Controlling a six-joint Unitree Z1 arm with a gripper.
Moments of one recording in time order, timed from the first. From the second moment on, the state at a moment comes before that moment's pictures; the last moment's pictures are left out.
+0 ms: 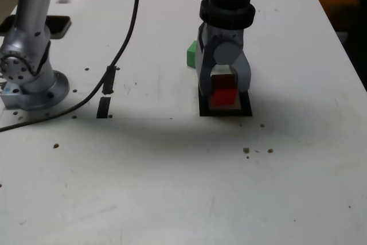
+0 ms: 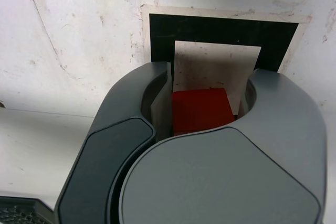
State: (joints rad) arm 0.01 2.02 -1.42 1.07 -0.16 -0.04
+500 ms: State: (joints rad) arm 0.02 2.02 -1.40 1.05 -0.16 -0.02
